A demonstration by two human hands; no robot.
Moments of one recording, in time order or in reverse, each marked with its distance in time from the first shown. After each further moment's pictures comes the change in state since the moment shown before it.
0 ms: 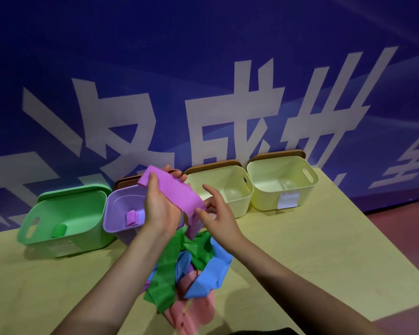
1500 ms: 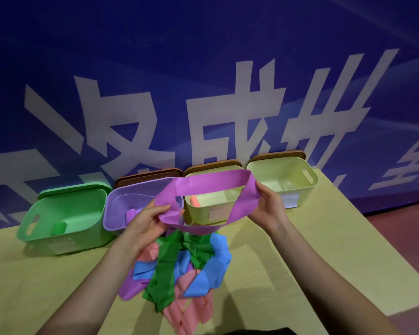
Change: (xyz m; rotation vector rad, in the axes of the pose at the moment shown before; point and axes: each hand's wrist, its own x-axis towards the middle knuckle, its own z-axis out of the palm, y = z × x) left_hand 0.033 -0.002 -0.091 0.124 -0.152 -0.426; right_hand 0.026 0.013 -0.093 1.367 0.051 0.517
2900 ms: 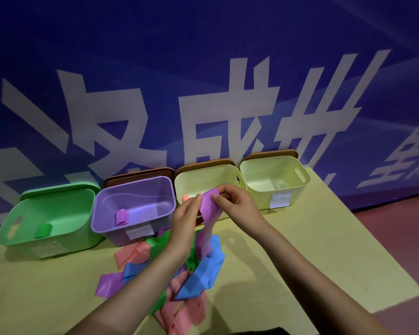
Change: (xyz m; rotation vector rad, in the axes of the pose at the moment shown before) left_hand -0.006 -0.065 0.082 0.529 0.219 0.334; right_hand -0.017 0.032 0.036 -1.380 -0.068 -0.434
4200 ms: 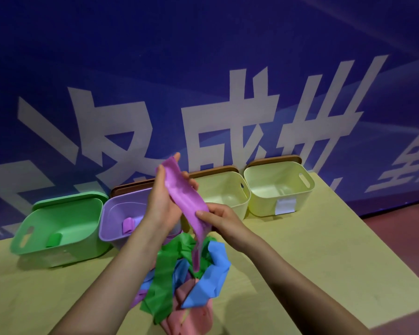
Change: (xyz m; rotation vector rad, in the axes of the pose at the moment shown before) left_hand 0.024 0.083 -0.013 -0.486 -0.148 0.017; right_hand -0.002 0.008 0.033 0.403 -0.278 0.145
